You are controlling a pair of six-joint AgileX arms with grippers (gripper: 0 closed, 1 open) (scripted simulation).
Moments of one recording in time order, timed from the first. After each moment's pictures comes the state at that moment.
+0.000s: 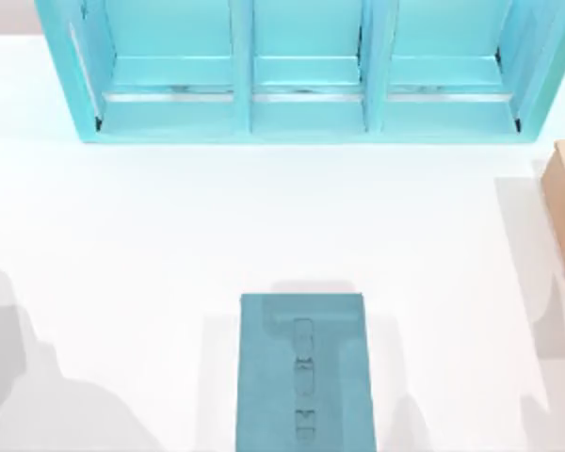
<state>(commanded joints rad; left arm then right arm) 0.48 1.72 1.01 -0.86 0.00 2.08 0.00 0.00 0.00 0.00 0.00 0.00</state>
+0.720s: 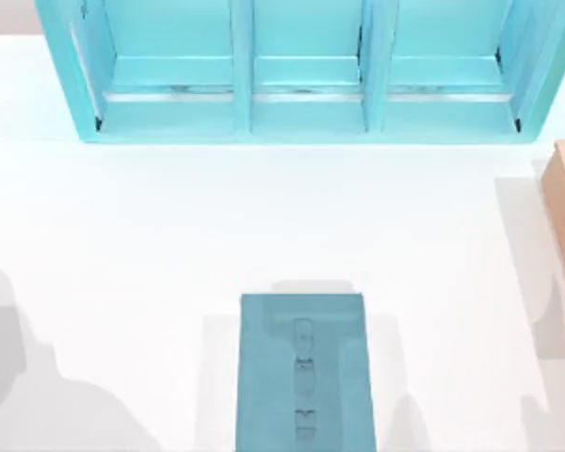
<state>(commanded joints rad) 0.48 1.72 1.01 -0.86 0.00 2.08 0.00 0.00 0.00 0.00 0.00 0.00</state>
